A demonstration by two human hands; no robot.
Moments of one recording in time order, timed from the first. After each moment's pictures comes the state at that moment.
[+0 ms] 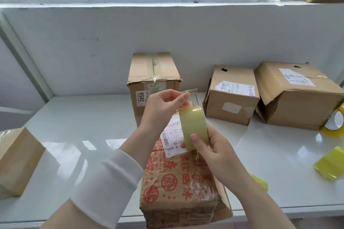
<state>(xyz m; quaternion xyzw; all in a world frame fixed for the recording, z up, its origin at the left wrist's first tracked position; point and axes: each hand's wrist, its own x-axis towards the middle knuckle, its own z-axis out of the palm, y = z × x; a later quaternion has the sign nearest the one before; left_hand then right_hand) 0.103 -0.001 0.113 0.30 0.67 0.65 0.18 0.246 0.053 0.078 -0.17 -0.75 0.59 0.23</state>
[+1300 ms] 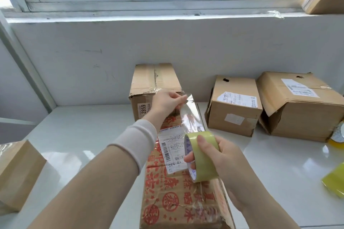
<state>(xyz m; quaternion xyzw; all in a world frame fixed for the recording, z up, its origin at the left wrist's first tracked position) 0.027 0.065 0.107 0.31 0.81 0.48 0.14 0.244 0.049 0.115 -0.27 -0.65 0.69 0.18</state>
